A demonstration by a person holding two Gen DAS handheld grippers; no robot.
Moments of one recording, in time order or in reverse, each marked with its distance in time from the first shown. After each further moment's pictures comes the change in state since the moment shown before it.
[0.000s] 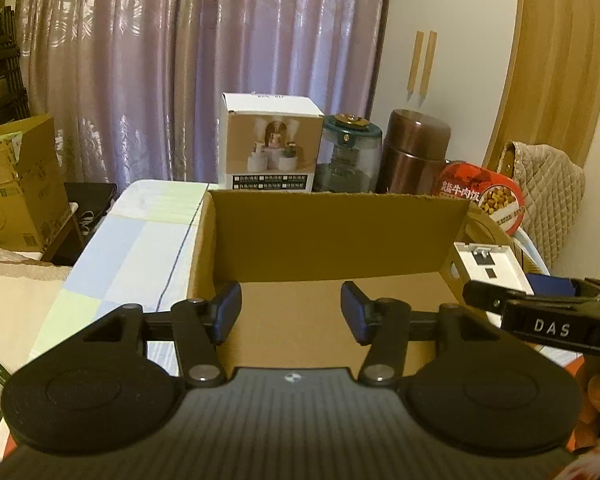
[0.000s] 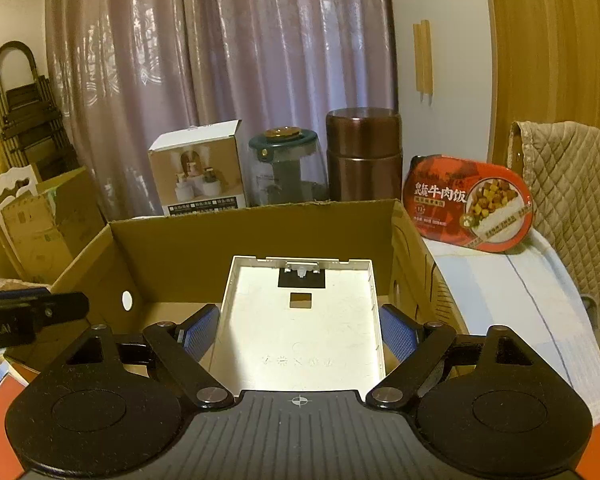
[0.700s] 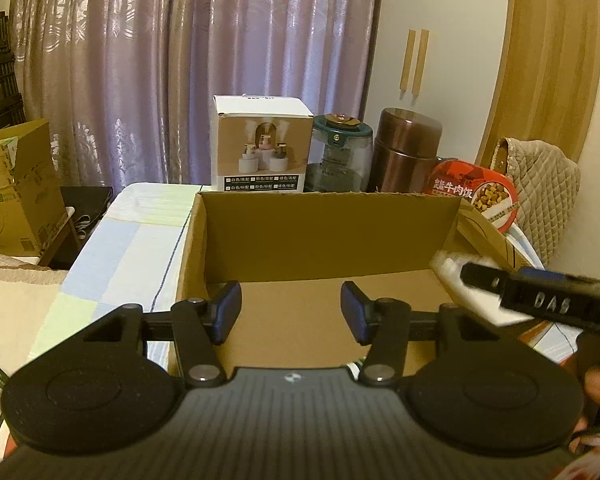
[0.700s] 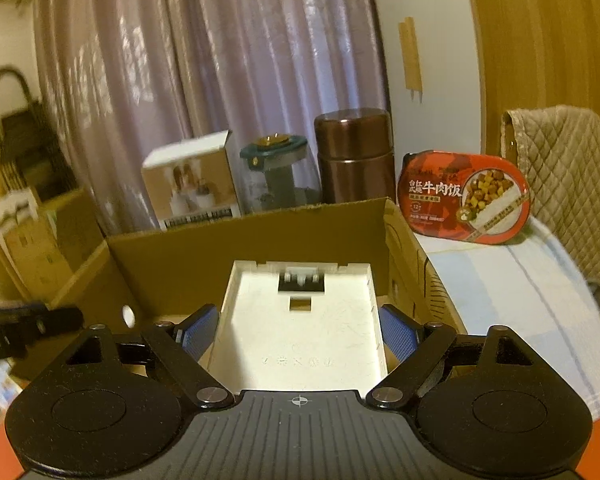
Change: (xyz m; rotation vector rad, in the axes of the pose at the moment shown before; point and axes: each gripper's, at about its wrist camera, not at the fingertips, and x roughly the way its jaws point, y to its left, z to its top) left arm -0.003 -0.009 0.000 0.020 0.004 -0.012; right arm -0.004 -0.016 0.002 0.099 -0.053 0.022
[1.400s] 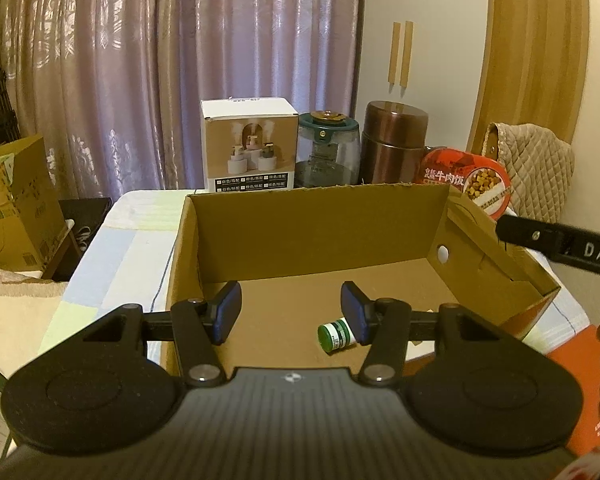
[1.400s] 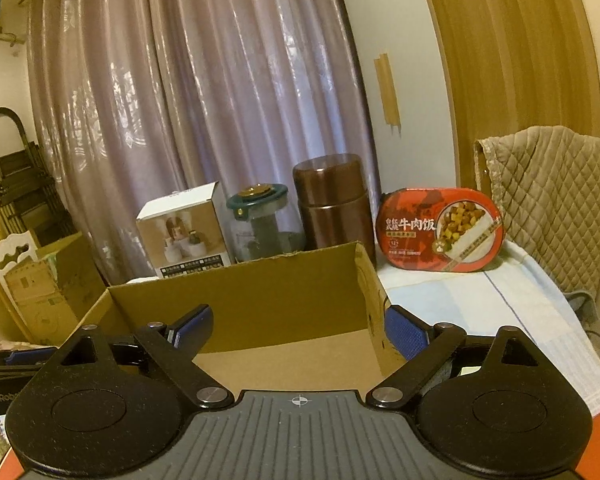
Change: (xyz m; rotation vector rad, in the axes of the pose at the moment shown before) left arm -0.009 -0.012 -0.004 0.064 0.000 0.005; right arm -0.039 -0.013 0.010 0.014 -0.104 -0.012
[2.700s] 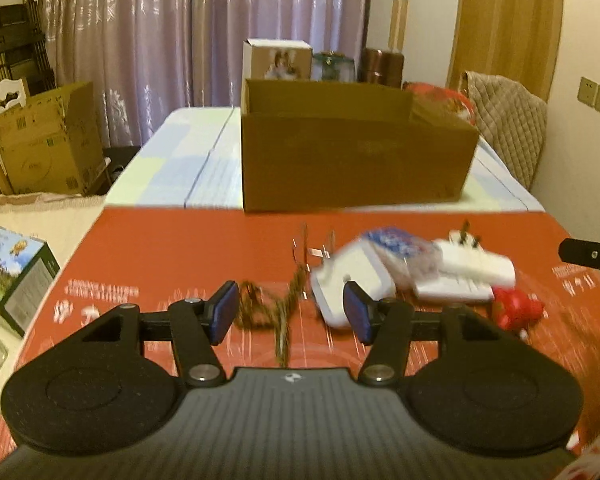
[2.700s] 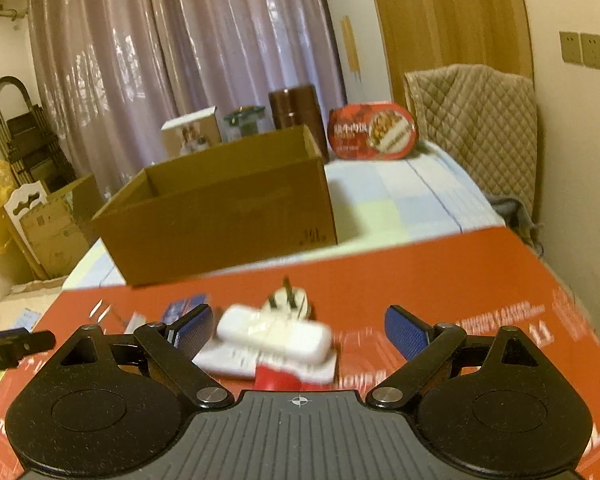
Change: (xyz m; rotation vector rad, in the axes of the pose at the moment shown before) left arm -0.189 0.001 -0.184 -0.043 0.072 0.031; right arm -0.223 -0.012 -0.146 0.034 0.157 -0.051
